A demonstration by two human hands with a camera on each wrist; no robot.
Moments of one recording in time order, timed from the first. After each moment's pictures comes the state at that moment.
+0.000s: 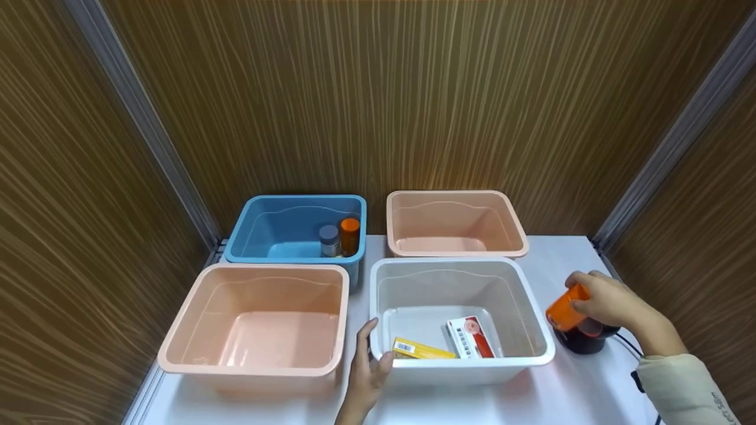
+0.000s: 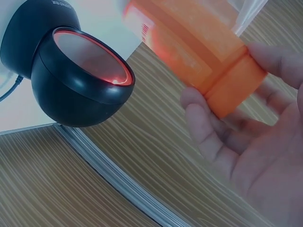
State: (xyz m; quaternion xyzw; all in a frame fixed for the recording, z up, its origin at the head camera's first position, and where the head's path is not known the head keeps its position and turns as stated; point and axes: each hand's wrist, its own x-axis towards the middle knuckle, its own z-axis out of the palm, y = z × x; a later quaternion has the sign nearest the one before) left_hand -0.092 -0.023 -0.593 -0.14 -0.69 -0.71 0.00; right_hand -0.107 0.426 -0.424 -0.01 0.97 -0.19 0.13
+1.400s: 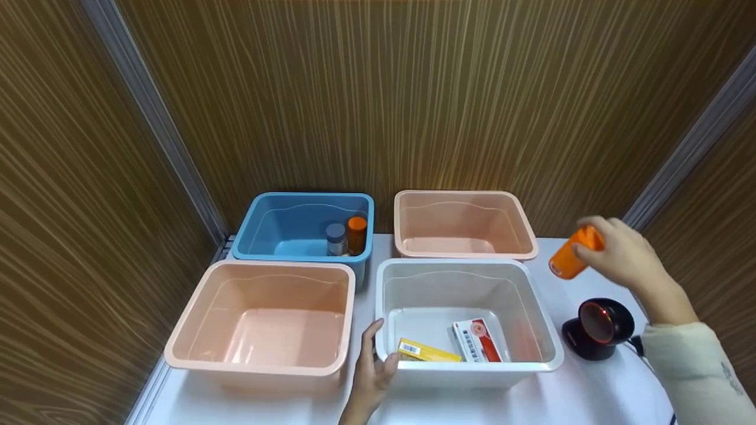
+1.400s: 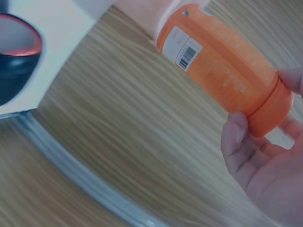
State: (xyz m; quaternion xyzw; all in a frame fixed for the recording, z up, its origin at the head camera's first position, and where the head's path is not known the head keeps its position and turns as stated) left_hand -0.091 -0.024 -0.590 -0.13 -0.70 -0.71 0.01; right_hand -0.148 0.408 -0.369 0.00 0.98 -0.18 -0.07
